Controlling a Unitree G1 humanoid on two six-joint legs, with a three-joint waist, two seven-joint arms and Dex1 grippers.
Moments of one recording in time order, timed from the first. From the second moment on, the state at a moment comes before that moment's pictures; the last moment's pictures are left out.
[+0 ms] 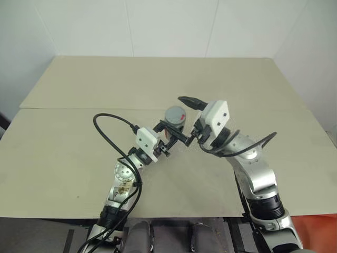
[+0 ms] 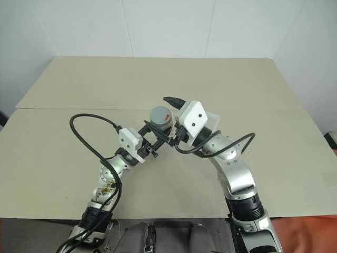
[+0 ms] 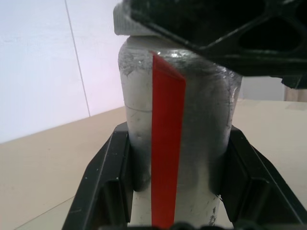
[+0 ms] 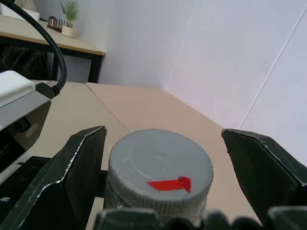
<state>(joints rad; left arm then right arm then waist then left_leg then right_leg) -0.29 0.09 -0.14 0.04 -0.14 -0.25 -0.53 -0.47 -0.30 0.17 -0.35 0.19 0.23 0.58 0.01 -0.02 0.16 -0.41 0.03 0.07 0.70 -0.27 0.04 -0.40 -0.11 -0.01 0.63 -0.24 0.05</state>
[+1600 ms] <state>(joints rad) -0.27 0.10 -0.16 0.05 -0.16 -0.26 -0.57 -0.46 -0.34 0.14 -0.37 0.32 0.36 0.64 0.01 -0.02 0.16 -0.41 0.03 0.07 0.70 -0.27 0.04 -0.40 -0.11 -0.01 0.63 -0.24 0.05</state>
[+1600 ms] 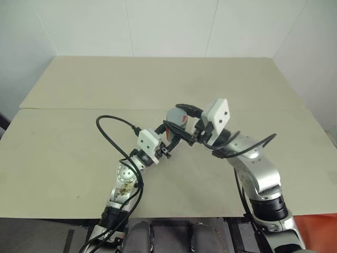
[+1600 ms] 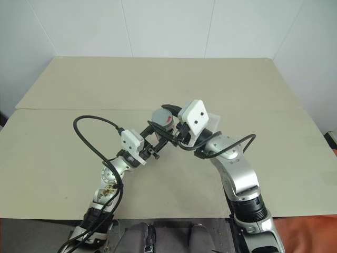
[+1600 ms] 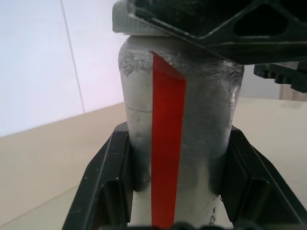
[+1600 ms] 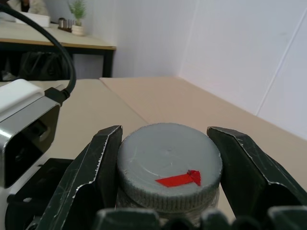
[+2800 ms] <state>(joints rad) -0.23 0.26 -0.18 -0.07 -0.36 -0.13 -0.87 -0.94 -0.49 0.29 0.36 0.58 0.09 1.57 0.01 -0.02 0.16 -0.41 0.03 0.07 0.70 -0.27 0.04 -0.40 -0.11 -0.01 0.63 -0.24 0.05</state>
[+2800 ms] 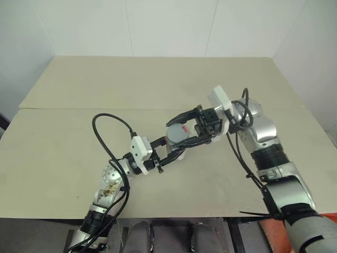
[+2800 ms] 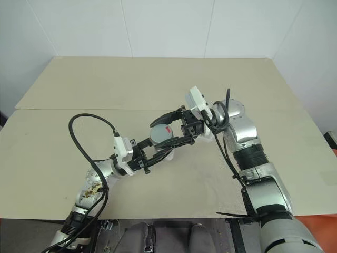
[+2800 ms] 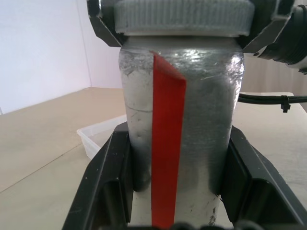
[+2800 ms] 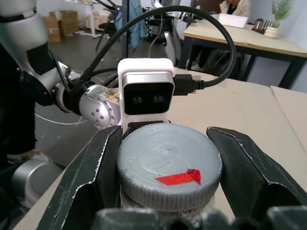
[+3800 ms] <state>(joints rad) -0.22 0.23 -0.18 -0.08 -0.35 -0.13 -0.88 -1.04 -0.64 0.53 0.47 0.87 -0.10 1.57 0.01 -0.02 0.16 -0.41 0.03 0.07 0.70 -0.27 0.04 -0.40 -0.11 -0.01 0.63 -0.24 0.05</state>
